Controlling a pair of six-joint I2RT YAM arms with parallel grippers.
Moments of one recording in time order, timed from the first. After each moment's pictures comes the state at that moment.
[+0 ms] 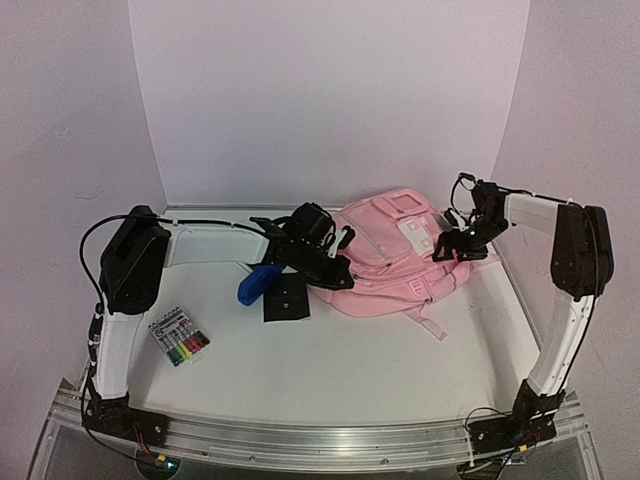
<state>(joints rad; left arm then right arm) -0.89 2.14 1.67 -0.32 0.31 -0.44 0.05 1.96 1.51 -0.75 -0.30 -0.13</state>
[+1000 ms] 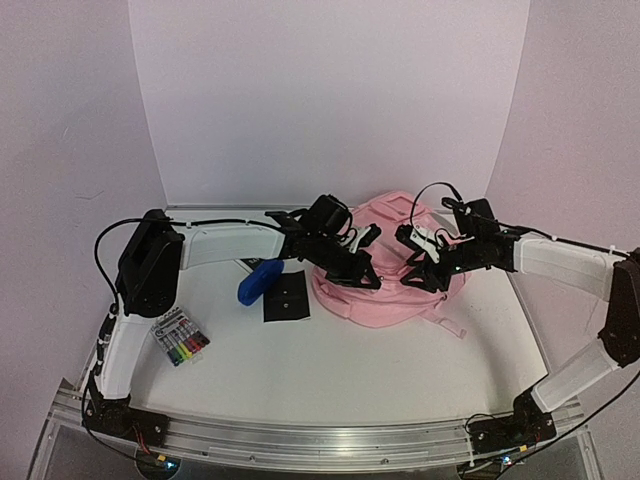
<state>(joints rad) -0.92 2.25 1.88 -0.37 0.57 -0.46 0.41 1.46 0.98 -0.35 -0.43 -0.67</state>
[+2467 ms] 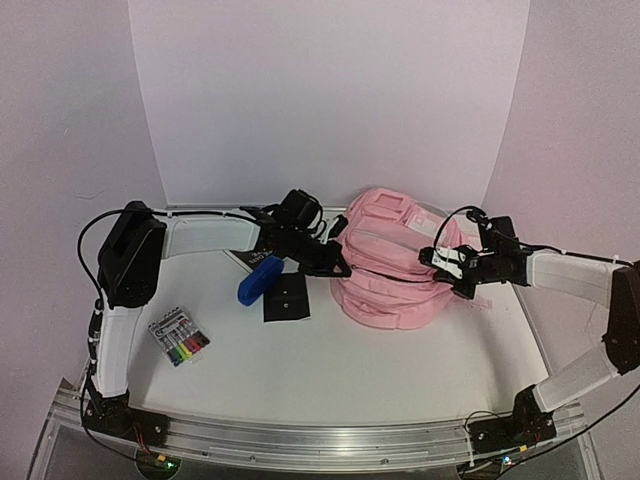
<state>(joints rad) -0.81 2.15 1.71 -0.32 0.50 -0.47 0.24 1.40 0.81 -0.24 -0.30 -1.05</state>
